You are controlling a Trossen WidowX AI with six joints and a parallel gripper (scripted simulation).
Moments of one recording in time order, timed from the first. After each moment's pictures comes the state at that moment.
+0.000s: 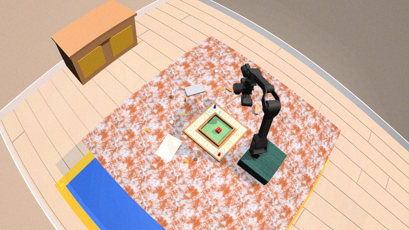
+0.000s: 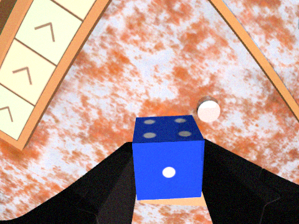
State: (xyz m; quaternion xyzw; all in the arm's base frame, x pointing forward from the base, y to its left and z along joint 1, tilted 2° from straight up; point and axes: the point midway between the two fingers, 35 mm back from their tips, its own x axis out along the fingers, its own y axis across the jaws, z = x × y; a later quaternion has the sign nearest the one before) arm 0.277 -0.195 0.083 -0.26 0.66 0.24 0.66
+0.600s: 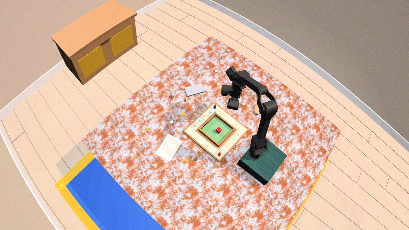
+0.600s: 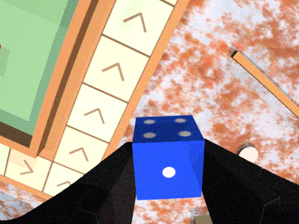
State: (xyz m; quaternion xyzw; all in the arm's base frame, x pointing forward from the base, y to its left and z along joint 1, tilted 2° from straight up) arm 0.307 -0.127 0.081 -0.21 0.68 0.18 0.68
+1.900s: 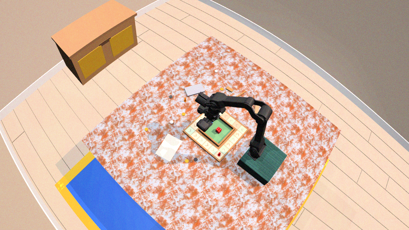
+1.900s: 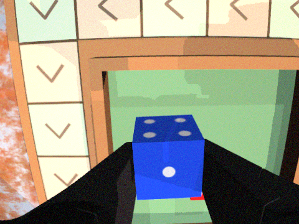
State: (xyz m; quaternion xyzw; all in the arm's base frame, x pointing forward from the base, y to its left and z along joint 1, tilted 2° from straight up) arm 0.311 0.059 0.043 -0.03 0.68 0.03 0.73
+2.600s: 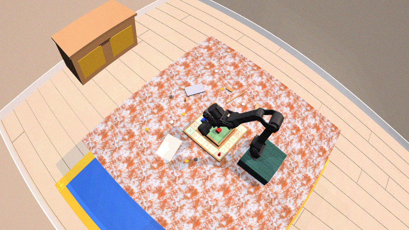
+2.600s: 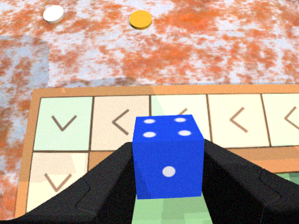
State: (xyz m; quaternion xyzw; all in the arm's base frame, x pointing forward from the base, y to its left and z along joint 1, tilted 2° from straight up) arm 0.327 0.064 0.027 -0.03 0.42 0.04 0.91
